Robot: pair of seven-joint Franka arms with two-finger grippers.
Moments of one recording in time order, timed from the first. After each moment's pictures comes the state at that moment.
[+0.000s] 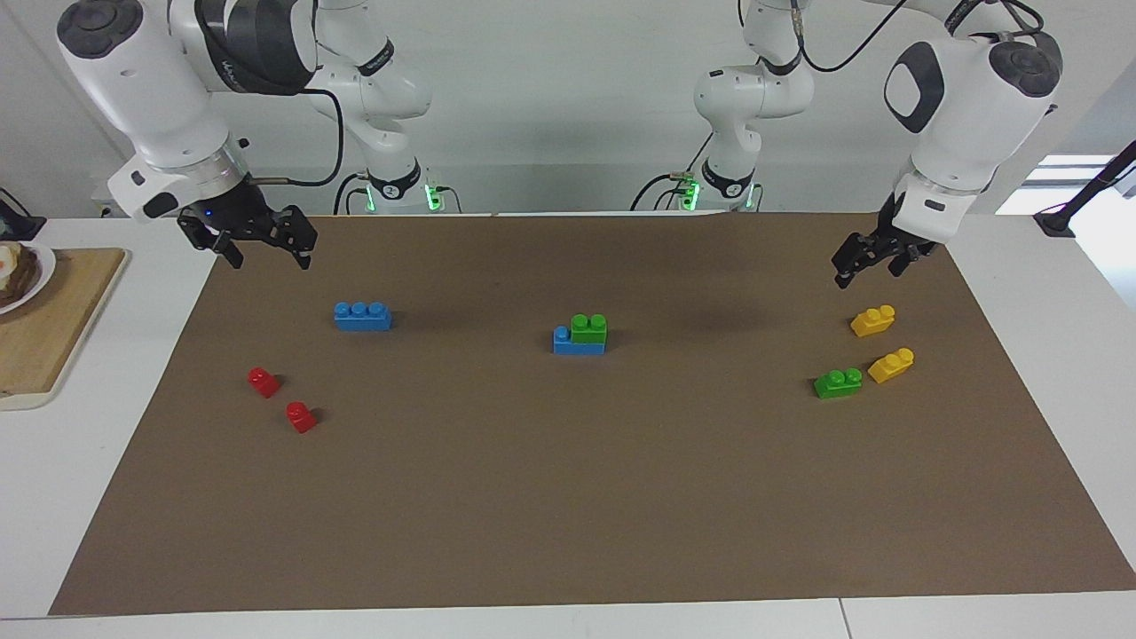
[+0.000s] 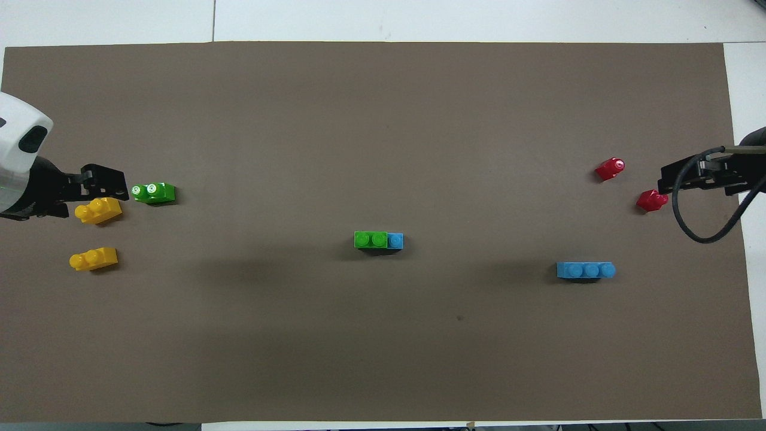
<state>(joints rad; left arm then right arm) -0.02 -0.06 -0.03 -1.87 0.00 1.80 -0.28 -0.06 0.00 0.02 -1.67 -0.01 1.61 0.01</state>
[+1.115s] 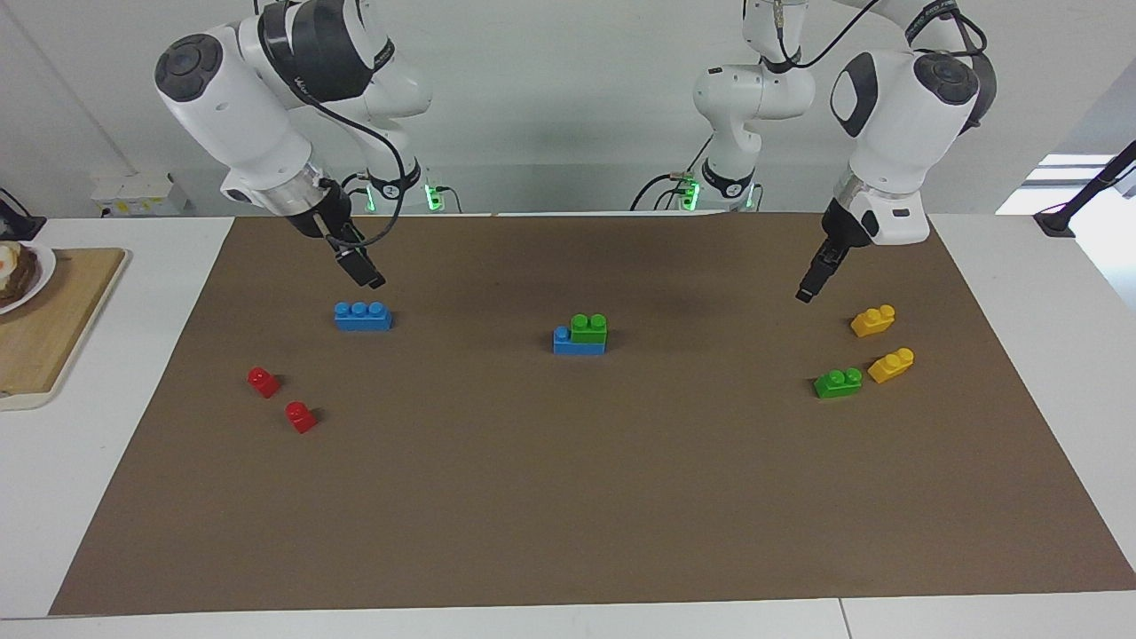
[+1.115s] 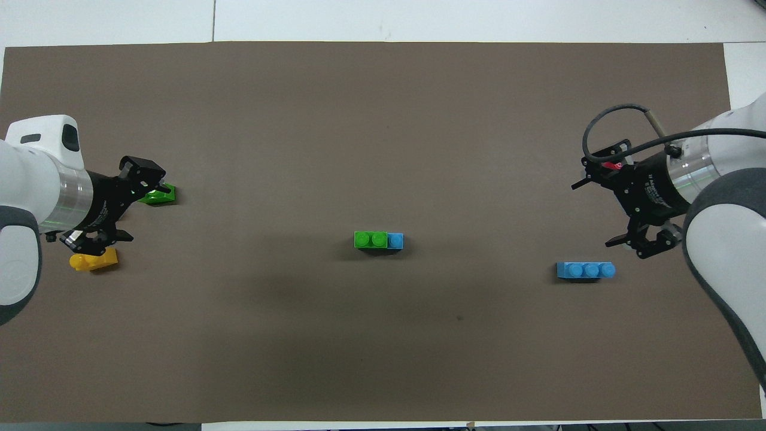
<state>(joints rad) -0.12 -0.11 -0.03 -2.00 -0.06 1.94 -1.05 0.05 -0.02 0.04 -1.81 0.28 1.65 1.25</state>
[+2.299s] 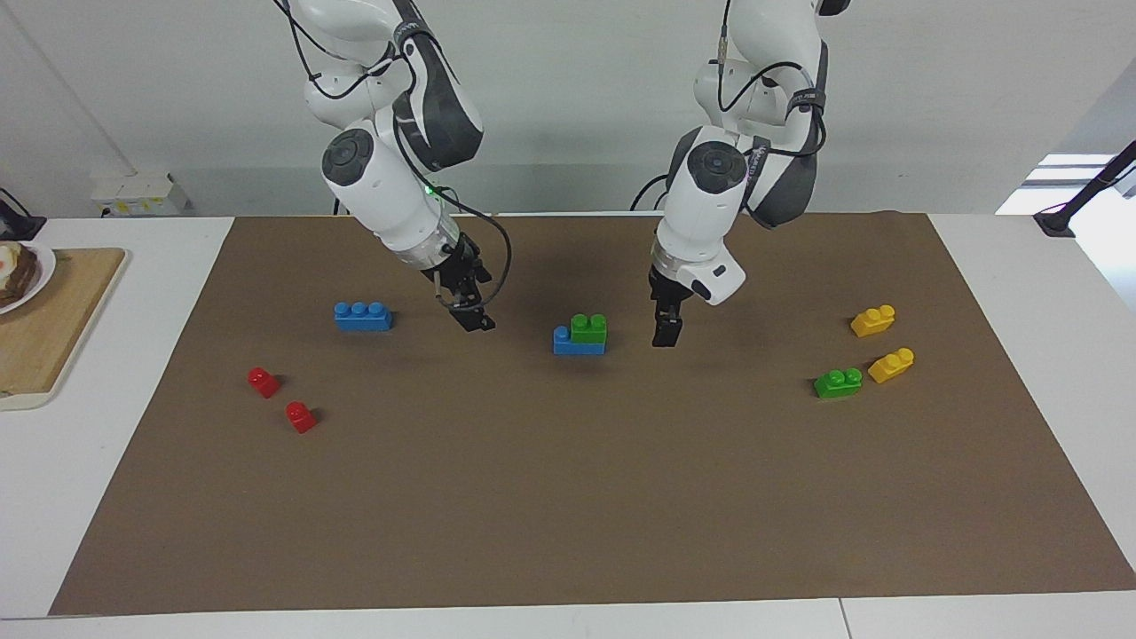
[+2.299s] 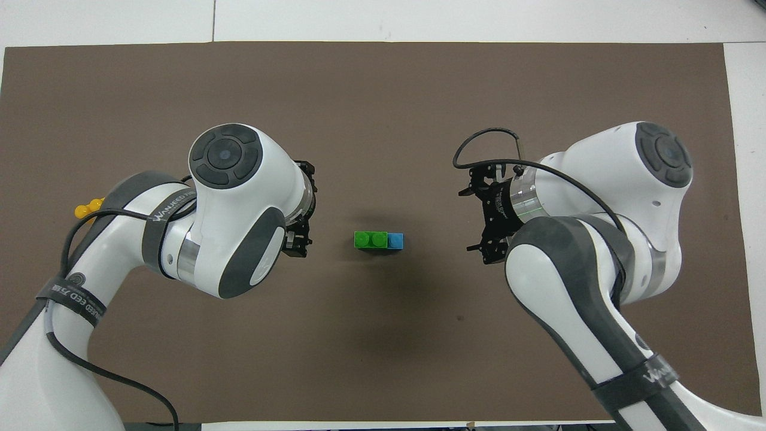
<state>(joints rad) -0.49 0.17 -0.05 -1.86 -0.07 2.03 -1.93 0.30 0.07 0.04 -2.00 0.42 2.09 1.60</state>
